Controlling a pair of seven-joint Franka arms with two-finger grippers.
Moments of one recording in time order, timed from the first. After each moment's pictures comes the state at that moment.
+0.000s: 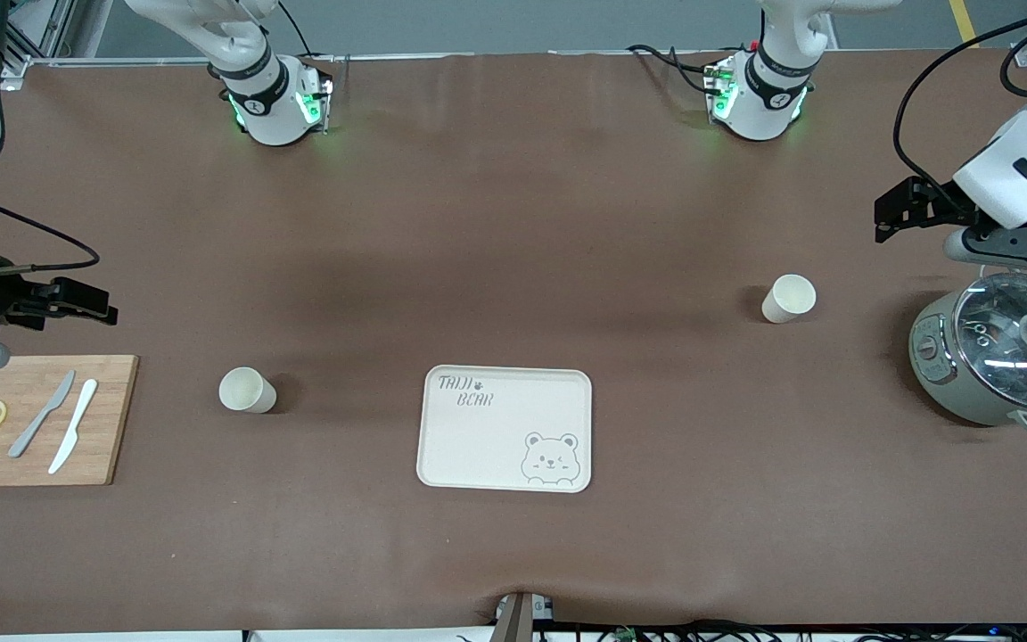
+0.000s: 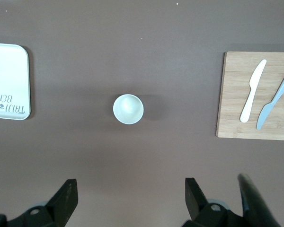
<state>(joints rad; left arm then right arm) -0.08 0.03 -0.05 -1.55 0.02 1.53 0.06 -0.01 0.28 -0.01 -1.33 0.06 1.54 -0.07</state>
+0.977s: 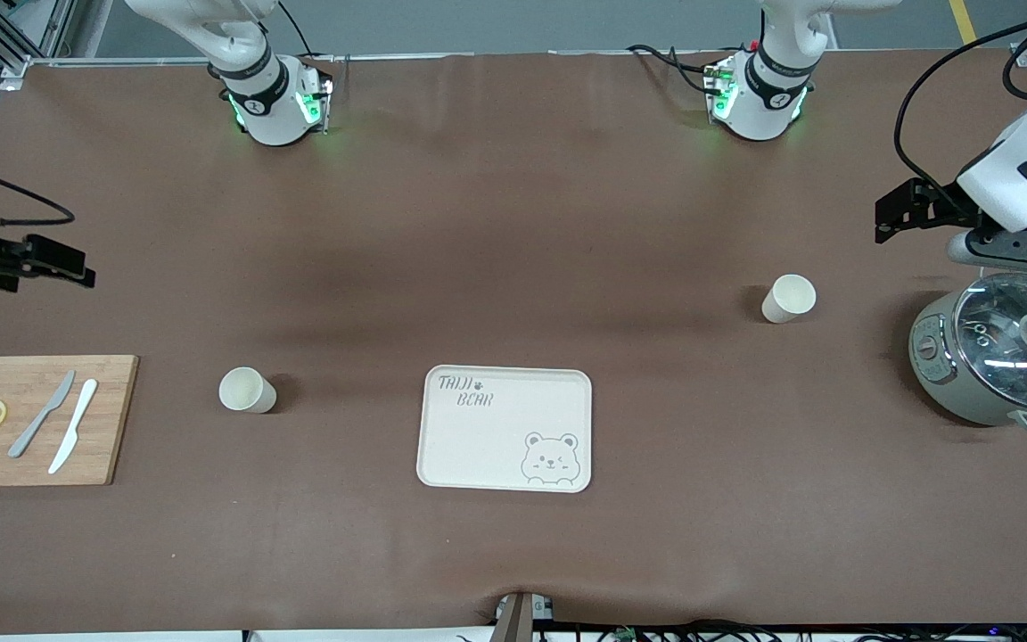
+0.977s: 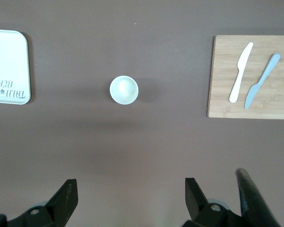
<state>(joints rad) -0.08 0.04 -0.05 -1.55 0.02 1.53 0.06 -0.02 0.19 -0.02 -1.33 0.04 1.42 -0.07</state>
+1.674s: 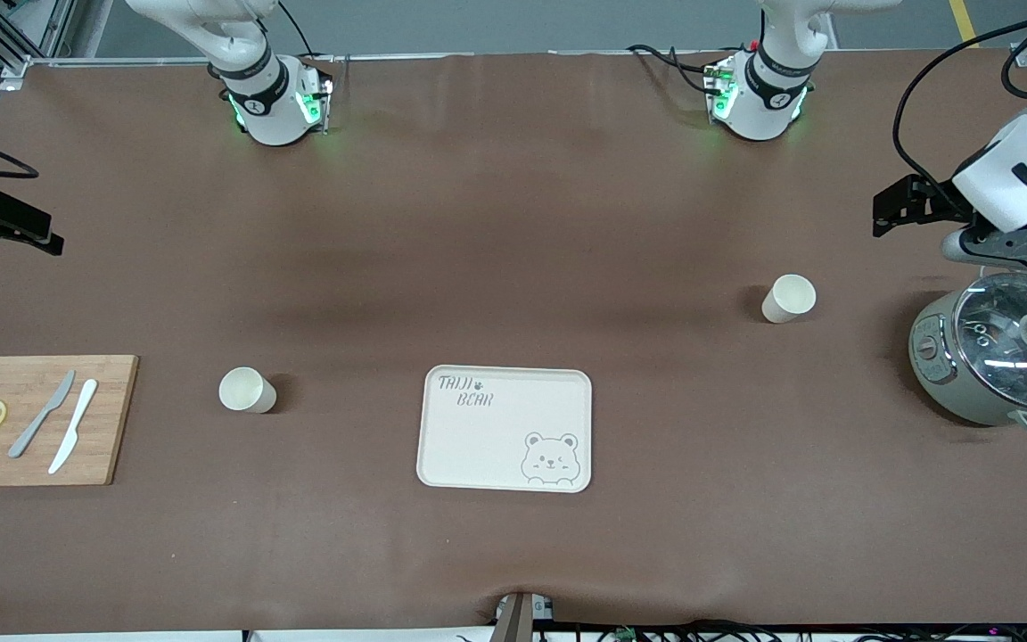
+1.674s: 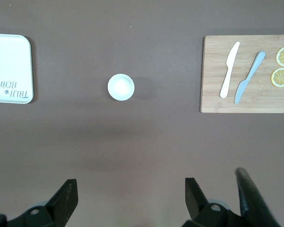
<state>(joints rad) -0.08 0.04 -0.04 -1.55 0.02 1.49 0.06 -0.03 0.13 -0.02 -1.34 0.03 1.41 -0.07</state>
